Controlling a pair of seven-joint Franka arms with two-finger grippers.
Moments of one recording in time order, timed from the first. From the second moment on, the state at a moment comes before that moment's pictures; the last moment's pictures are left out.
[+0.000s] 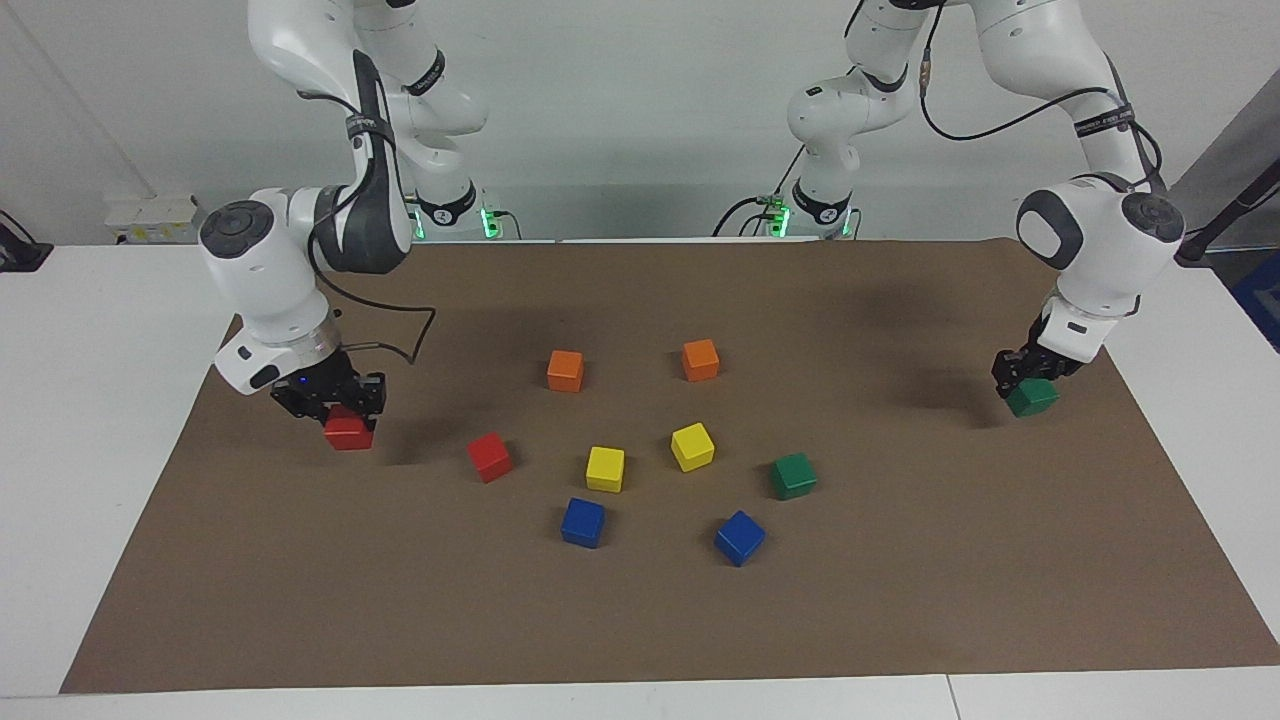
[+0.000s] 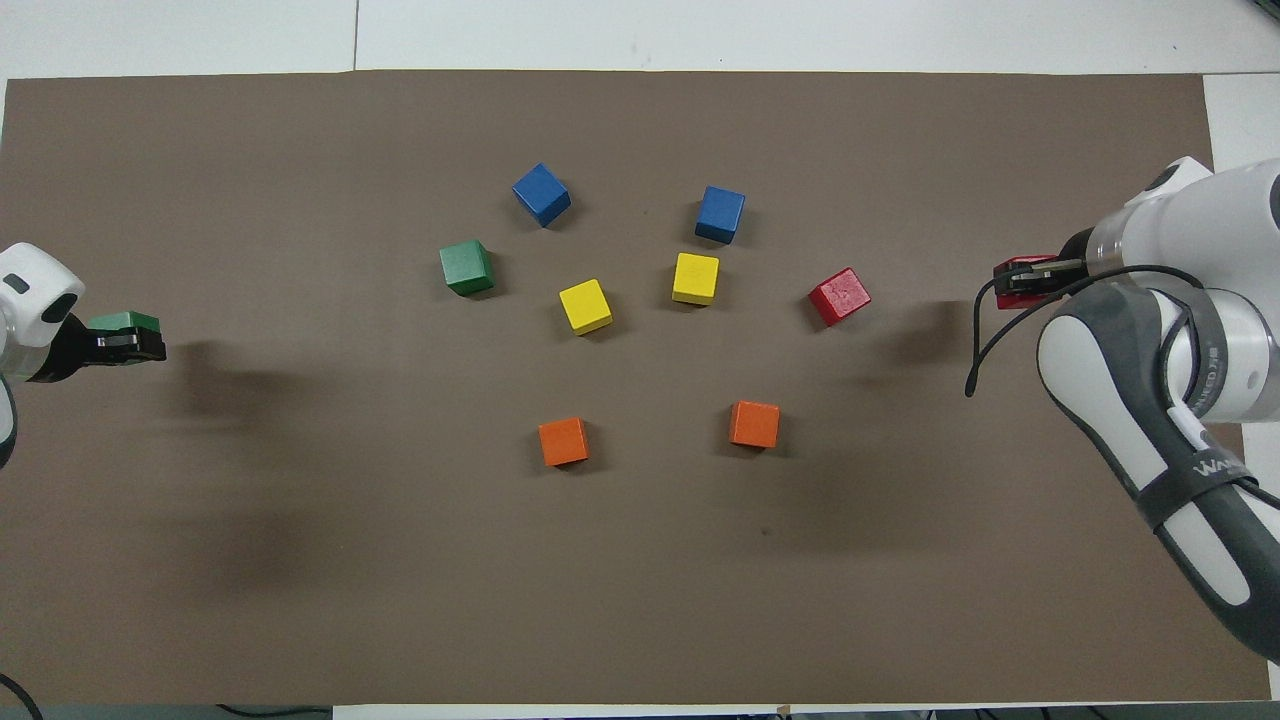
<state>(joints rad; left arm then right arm) 0.26 0.14 -0.04 -2.10 -0.01 2.32 0.19 -0.09 0.18 0.03 -1.98 -0.03 2.25 -0.05</state>
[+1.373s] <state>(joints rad) 0.26 0.24 -0.06 -2.15 -0.11 2.54 0.39 -0.13 0.23 0.03 -2.07 -0.03 2.39 -0.06</state>
